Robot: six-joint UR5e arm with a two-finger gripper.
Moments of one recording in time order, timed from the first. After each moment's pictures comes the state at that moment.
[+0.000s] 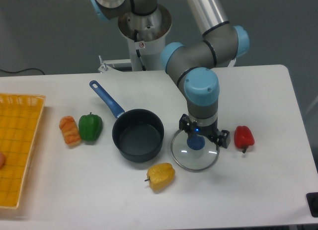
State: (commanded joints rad) arm 2.55 -1.97 -1.60 -1.01 1.63 0.99
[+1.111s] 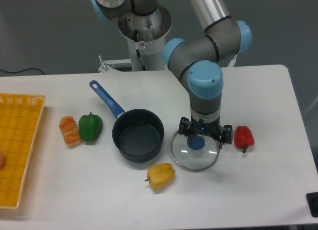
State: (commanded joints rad) arm 2.54 -1.99 -1.61 -0.92 1.60 0.66
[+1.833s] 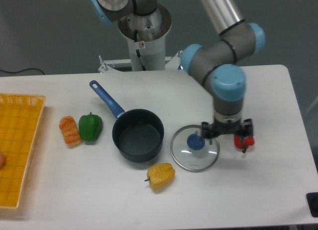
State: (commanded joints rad) arm 2.77 -2.04 -1.59 -0.93 1.60 0.60
